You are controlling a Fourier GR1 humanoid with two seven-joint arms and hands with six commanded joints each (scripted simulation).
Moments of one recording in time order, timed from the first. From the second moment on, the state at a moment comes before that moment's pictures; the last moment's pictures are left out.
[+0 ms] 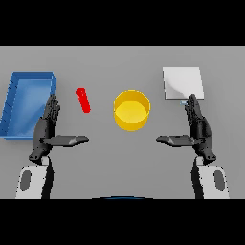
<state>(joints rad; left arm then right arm) 0.00 0.00 0.00 -1.57 0.00 0.00 0.00 0.00 0.00 0.00 -1.57 0.00 0.00 0.00</state>
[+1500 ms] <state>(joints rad) -0.25 0.04 -0.04 -1.25 -0.19 0.03 -0.05 0.07 -0.07 0.11 -1.66 0.24 -0.06 -0.10</state>
